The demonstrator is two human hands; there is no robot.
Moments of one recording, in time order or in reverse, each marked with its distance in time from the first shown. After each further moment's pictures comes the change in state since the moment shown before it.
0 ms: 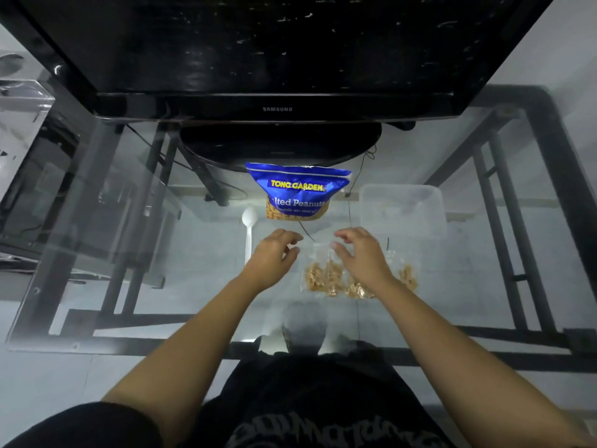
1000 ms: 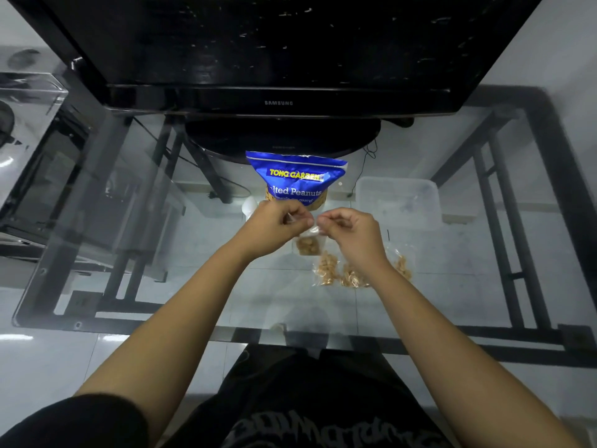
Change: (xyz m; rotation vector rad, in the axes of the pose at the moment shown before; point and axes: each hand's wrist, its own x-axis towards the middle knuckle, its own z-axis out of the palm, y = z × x) left_hand -0.004 0.063 -0.051 -0.166 -0.042 -0.022; right_hand -0.028 -0.062 -0.031 0.596 0.042 0.062
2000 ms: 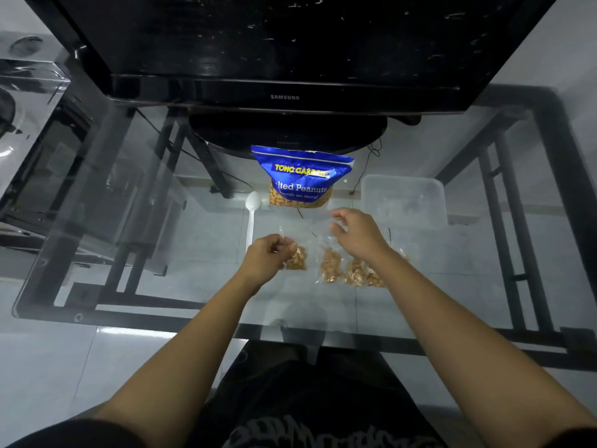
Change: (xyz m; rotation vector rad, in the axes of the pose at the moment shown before) left_hand -0.029 -0.060 0.050 -0.430 0.115 -0.479; right_hand 0.039 0.036 -0.004 -0.676 -0.184 0.066
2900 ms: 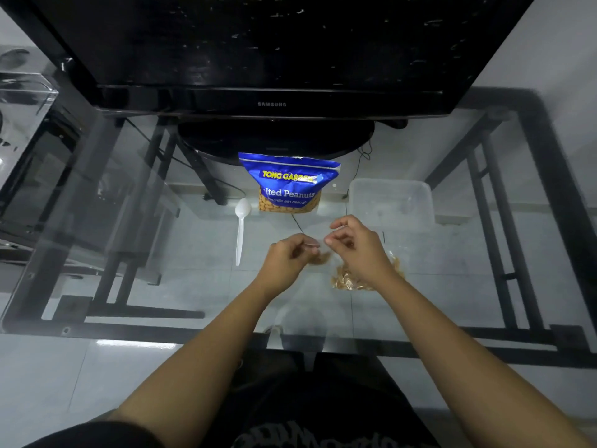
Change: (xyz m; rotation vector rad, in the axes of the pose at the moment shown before) left_hand -0.008 0.028 0.040 0.057 -0.092 0.273; right_hand -0.040 0.011 -0.009 0.414 0.101 -0.081
